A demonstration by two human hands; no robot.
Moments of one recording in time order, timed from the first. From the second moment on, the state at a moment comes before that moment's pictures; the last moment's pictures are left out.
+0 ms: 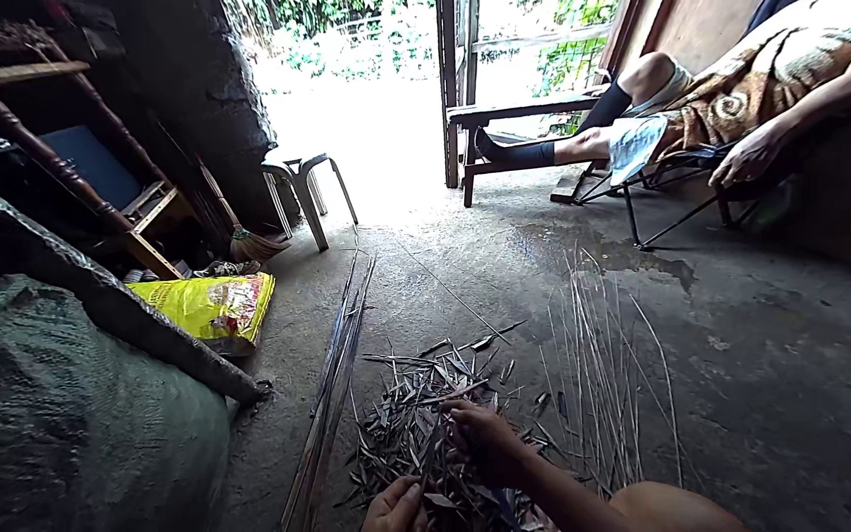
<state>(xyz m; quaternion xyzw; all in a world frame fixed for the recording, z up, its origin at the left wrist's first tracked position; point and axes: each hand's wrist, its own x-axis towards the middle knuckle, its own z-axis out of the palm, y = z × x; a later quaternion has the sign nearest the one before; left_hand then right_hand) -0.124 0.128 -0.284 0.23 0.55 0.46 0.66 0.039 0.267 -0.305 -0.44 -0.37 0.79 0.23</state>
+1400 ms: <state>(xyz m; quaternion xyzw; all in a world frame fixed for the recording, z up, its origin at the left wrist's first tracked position) -0.108 0.144 -0.276 0.19 0.57 0.45 0.65 0.021 0.227 -0.296 -0.44 -0.85 0.29 0.00</state>
